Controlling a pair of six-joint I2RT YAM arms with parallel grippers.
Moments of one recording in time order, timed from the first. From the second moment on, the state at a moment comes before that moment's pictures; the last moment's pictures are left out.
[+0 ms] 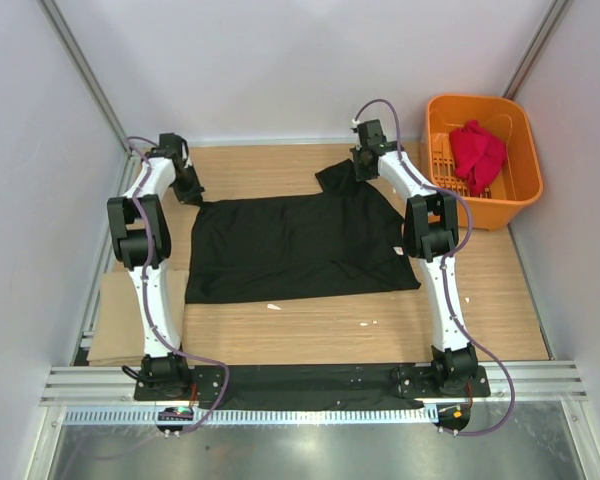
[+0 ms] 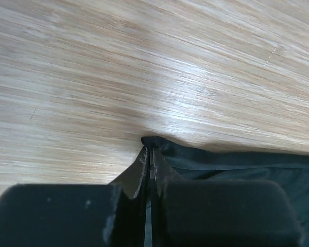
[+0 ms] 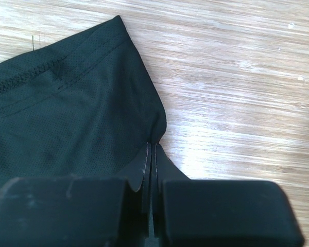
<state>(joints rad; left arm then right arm) 0.07 2.34 1.95 -0.77 0.12 -0.31 0.24 2.55 2.26 -0.61 0.10 0.05</state>
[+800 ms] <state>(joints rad) 0.07 1.98 1.66 -0.72 0.12 -0.31 0.24 2.21 2.03 -0.75 0.16 0.18</state>
